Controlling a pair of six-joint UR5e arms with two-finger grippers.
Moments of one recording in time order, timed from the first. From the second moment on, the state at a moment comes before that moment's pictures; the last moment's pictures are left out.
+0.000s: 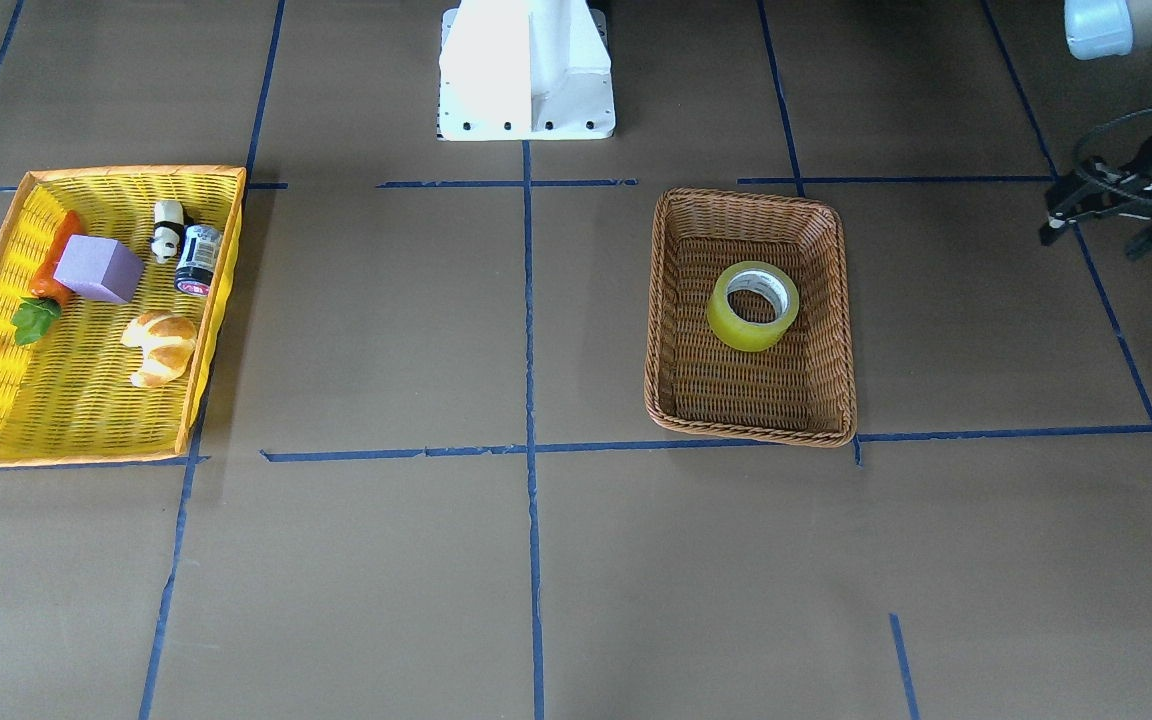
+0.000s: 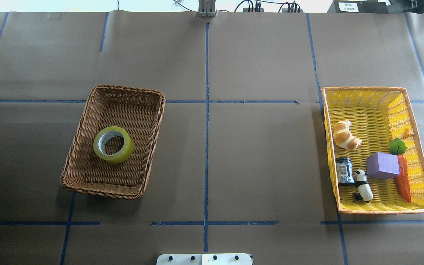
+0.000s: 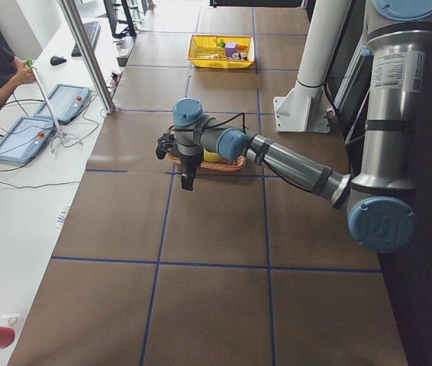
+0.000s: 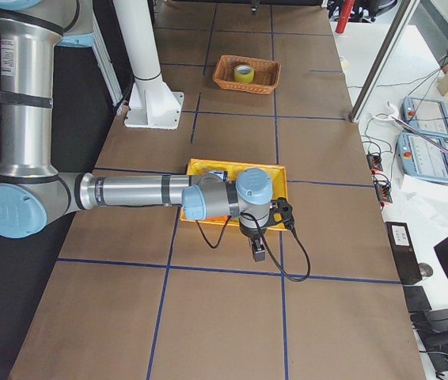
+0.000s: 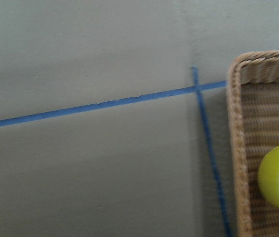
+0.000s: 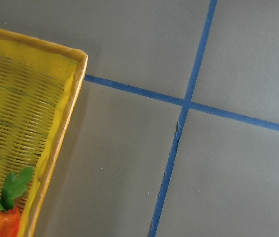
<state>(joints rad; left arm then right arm) -1.29 -1.56 -1.93 -1.57 -2.36 -0.25 1.51 -1.68 1.72 -1.45 2.35 -0.09</state>
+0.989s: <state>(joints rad) -1.53 -1.54 -1.65 -1.57 -2.42 0.08 1.60 -1.70 1.71 -1.55 2.49 -0.04</state>
